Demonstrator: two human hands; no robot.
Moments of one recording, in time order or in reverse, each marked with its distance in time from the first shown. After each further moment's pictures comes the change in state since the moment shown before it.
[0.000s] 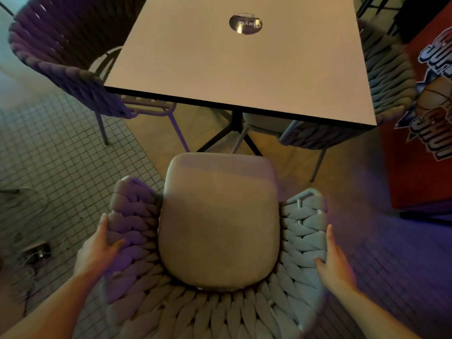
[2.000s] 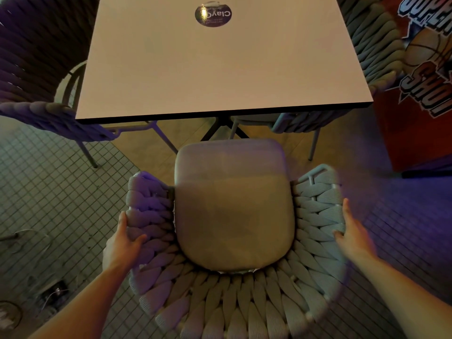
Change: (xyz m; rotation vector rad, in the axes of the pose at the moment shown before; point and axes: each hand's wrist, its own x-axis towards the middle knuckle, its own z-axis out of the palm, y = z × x) left_hand 0.067 0.076 -0.021 -0.033 -0.076 0.096; right_hand 0.036 -0.025 -0.014 0.064 0.036 0.112
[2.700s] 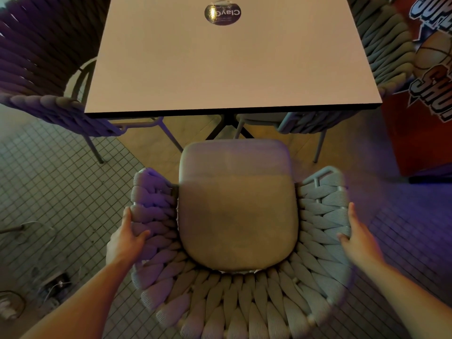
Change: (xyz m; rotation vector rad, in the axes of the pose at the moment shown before) left_hand 0.000 -0.006 0.004 0.019 0.024 0.012; right_hand -0.004 0.007 0.001 0.009 -0.002 -0.039
